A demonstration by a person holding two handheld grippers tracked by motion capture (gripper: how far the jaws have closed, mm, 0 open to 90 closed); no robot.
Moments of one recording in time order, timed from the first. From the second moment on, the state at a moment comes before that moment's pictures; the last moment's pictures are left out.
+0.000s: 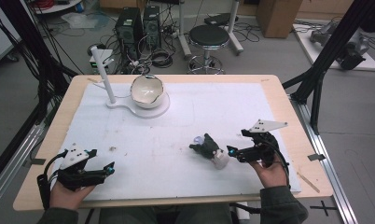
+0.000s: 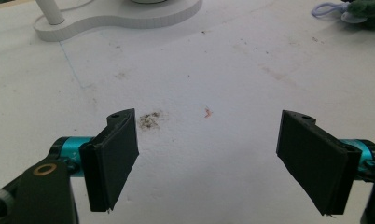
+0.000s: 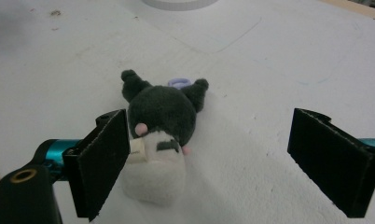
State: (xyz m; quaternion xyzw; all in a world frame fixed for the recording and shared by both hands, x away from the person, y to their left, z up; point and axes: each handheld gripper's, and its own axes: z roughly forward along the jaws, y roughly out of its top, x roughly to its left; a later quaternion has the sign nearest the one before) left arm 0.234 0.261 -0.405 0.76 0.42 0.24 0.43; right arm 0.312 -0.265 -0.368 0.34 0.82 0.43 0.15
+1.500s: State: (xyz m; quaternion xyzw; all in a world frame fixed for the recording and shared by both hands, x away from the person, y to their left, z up) left arm 0.235 0.259 -0.404 0.76 0.42 0.24 0.43; right arm 0.331 -0.206 -0.397 0.31 0.87 0.37 0.09
